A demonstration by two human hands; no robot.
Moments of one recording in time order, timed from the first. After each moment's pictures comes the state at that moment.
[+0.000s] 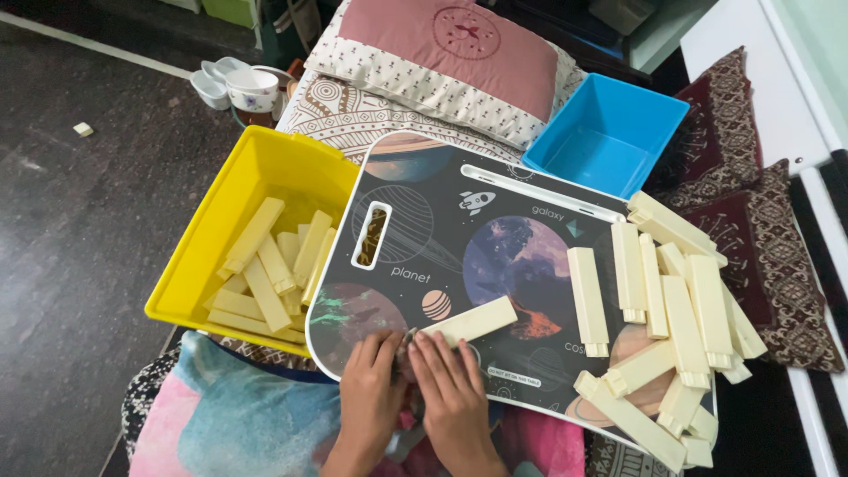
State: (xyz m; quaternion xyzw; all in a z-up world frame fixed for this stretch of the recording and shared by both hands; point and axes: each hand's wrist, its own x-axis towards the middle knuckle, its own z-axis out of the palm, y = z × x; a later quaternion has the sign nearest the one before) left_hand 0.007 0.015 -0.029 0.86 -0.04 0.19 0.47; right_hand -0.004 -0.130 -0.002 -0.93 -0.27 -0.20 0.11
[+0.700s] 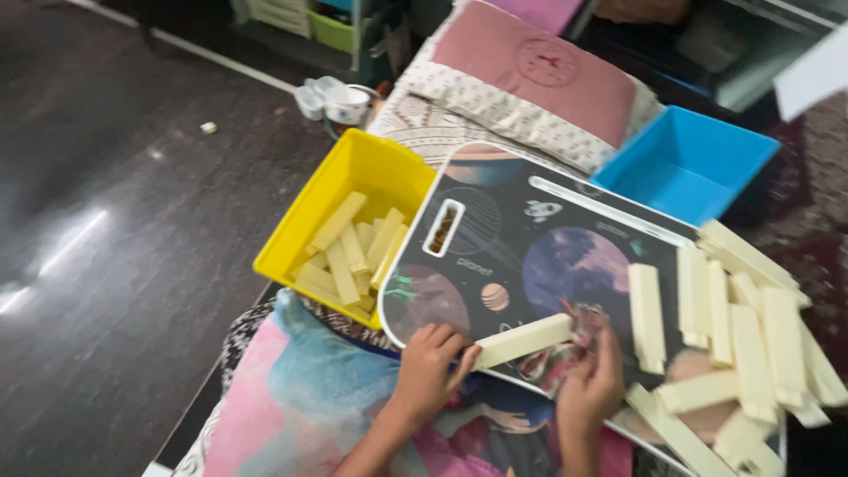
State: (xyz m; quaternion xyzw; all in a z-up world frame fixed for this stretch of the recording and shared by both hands) left_hand -0.003 0.017 -0.023 0.85 -0.13 0.24 0.45; right_hand 0.016 -0.205 -0.003 -0.88 0.05 -0.31 0.35
